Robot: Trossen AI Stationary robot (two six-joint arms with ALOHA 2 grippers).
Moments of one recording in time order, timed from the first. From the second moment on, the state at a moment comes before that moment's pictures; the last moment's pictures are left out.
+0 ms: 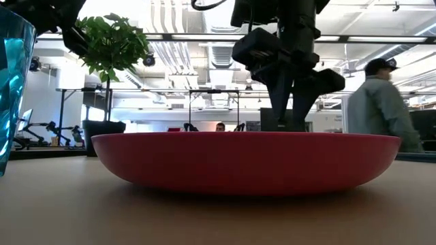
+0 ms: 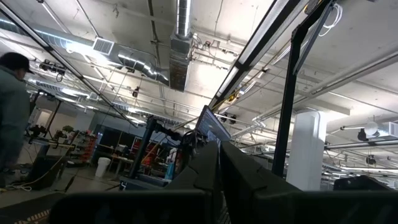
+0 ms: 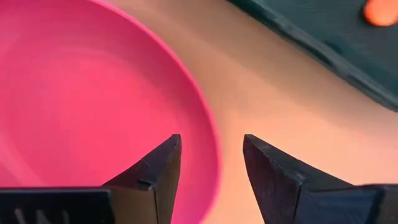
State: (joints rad) left arm 0.11 0.03 0.02 0.59 0.05 -0.34; right arm 0.08 1.84 1.38 -0.92 -0.14 1.10
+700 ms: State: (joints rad) left arm 0.11 0.03 0.02 0.59 0.05 -0.34; right arm 0.09 2.02 1.37 -0.80 -0.27 1.04
